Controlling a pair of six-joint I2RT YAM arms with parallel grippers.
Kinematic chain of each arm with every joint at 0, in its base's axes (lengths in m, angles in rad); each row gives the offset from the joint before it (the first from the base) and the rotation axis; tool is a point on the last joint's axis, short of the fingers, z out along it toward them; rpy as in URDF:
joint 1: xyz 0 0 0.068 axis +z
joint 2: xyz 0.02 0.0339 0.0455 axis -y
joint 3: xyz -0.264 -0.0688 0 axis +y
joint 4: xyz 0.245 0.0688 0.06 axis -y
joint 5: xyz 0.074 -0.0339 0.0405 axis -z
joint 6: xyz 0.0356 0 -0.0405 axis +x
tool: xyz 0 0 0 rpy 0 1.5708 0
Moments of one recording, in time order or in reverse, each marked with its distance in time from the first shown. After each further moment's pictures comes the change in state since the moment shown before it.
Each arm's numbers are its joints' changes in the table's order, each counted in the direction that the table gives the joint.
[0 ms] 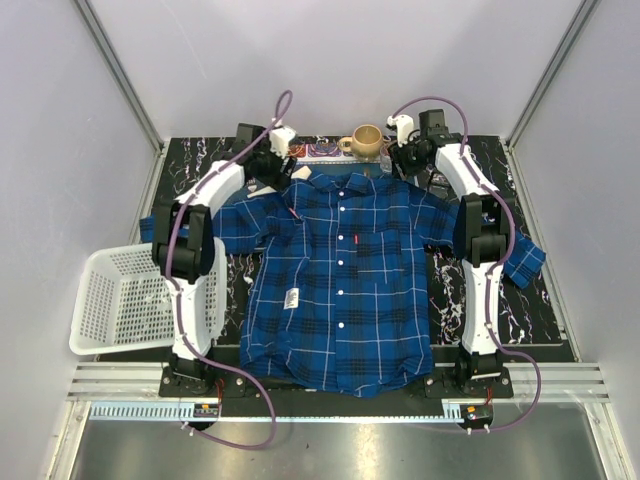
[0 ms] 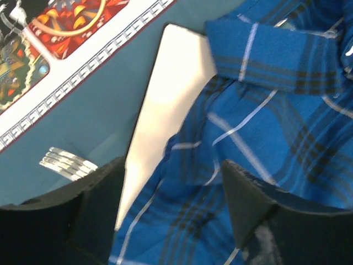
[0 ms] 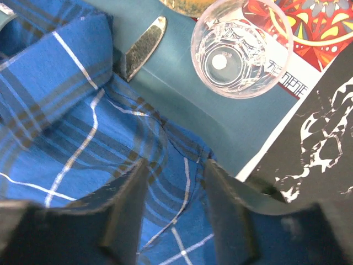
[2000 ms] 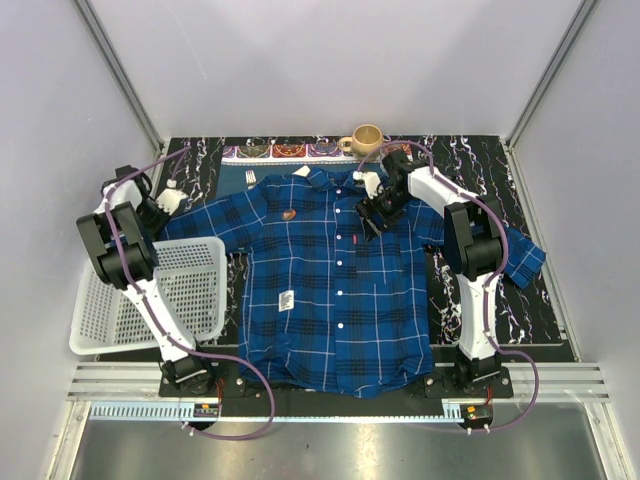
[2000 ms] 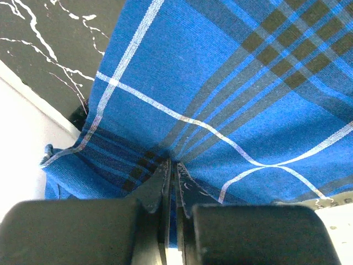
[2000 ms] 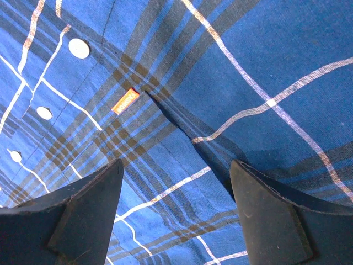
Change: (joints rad) left arm 0.663 0.000 0.129 -0.492 -0.225 0.650; right arm 0.183 0.151 0.380 -0.220 -0.093 -0.009
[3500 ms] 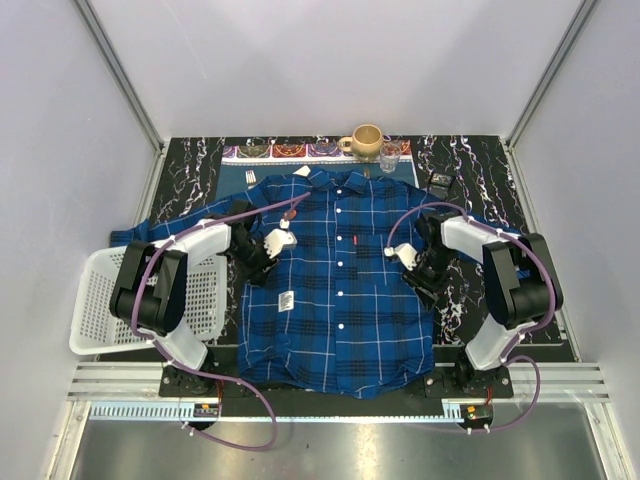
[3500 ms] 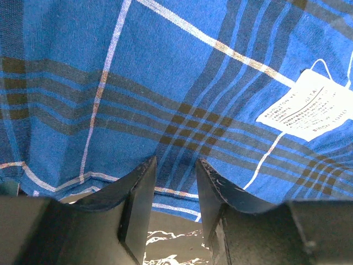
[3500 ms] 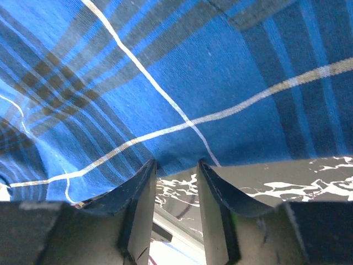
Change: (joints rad) left arm -0.704 0.471 0.652 0.167 0.340 -0.226; right arm -0.060 0.482 0.750 -0.147 0.218 -0.243
